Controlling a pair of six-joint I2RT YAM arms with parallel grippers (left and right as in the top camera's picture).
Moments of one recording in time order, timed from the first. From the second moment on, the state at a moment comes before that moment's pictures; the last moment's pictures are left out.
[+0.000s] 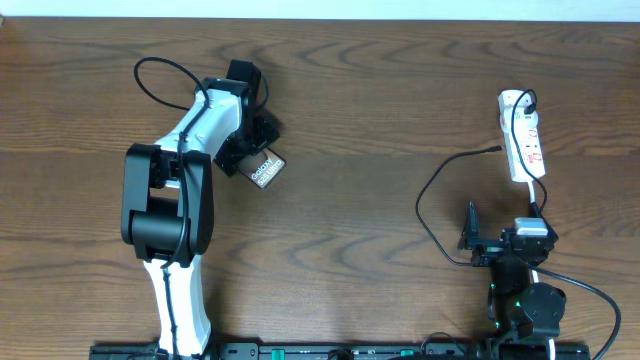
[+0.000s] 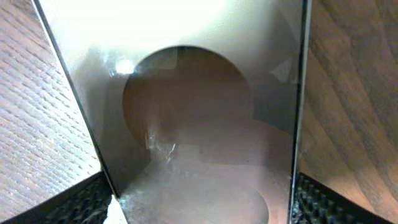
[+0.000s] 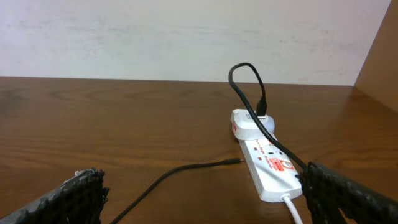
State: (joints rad) left arm -0.16 2.19 1.56 -0.92 0.00 -0.91; right arm -0.04 0.01 0.01 -0.07 0.00 -0.05
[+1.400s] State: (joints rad) left arm -0.20 2.20 1.58 -0.92 0.00 -0.68; right arm -0.04 0.01 0.01 -0.07 0.00 -0.05
